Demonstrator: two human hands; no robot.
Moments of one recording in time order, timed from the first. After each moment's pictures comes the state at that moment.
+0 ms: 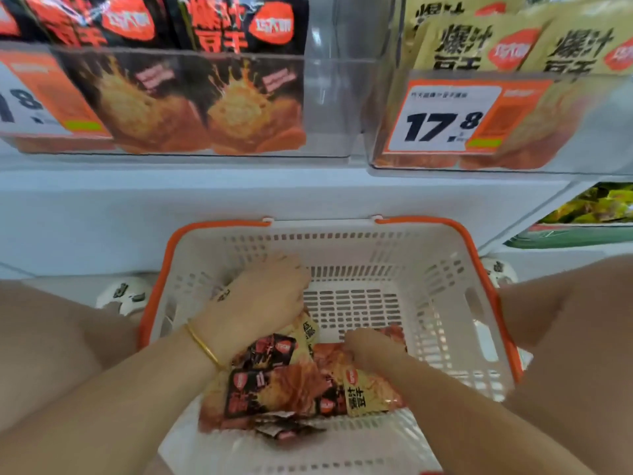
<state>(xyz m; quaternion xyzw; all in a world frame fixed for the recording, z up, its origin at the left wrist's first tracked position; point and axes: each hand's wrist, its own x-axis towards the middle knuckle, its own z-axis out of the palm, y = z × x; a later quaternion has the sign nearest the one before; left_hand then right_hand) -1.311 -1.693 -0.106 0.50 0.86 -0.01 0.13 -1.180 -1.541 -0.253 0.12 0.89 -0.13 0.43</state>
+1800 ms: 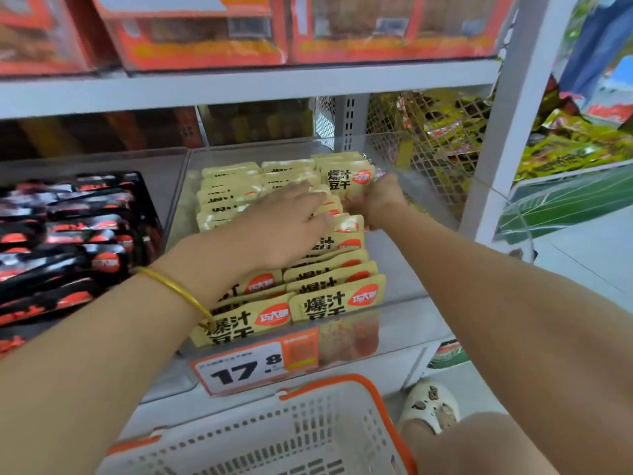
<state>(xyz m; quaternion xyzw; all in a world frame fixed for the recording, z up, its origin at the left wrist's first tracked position) -1.367 -1.447 0.135 0.52 0.85 0.08 0.06 -1.342 -1.253 0.082 0.42 0.79 -0.39 -0.21</state>
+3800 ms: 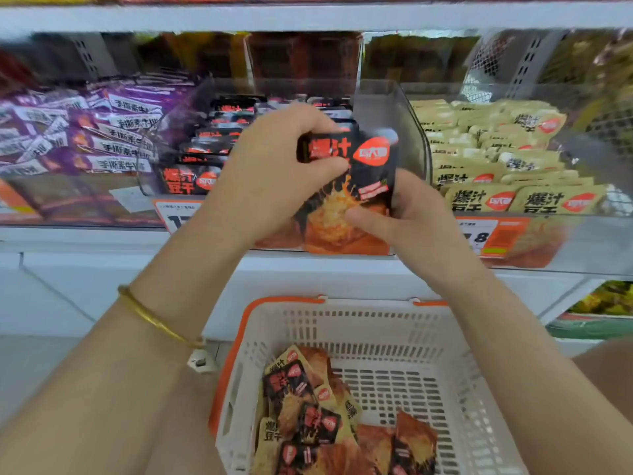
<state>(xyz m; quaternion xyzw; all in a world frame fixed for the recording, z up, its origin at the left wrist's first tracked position) -1.352 -1.720 0.150 0.39 0.82 0.40 -0.12 -1.277 -1.572 0.089 -0.01 0.79 -0.57 -0.21</state>
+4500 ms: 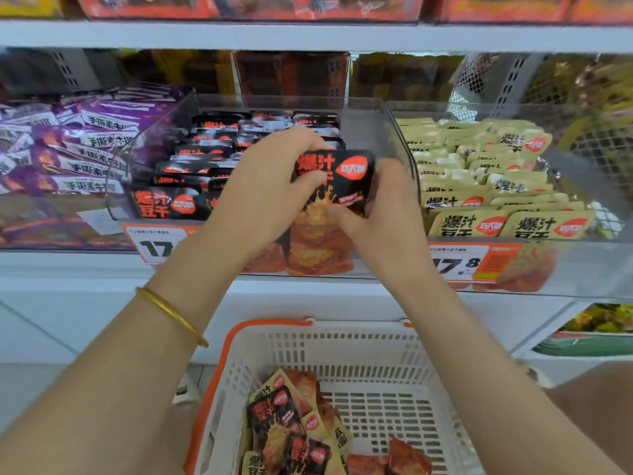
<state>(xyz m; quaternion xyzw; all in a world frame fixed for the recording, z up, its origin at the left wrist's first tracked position) -1.388 -1.695 0.131 0.42 0.82 0.33 -0.20 -1.317 -1.572 0.089 0.13 0.86 -0.36 -0.35</state>
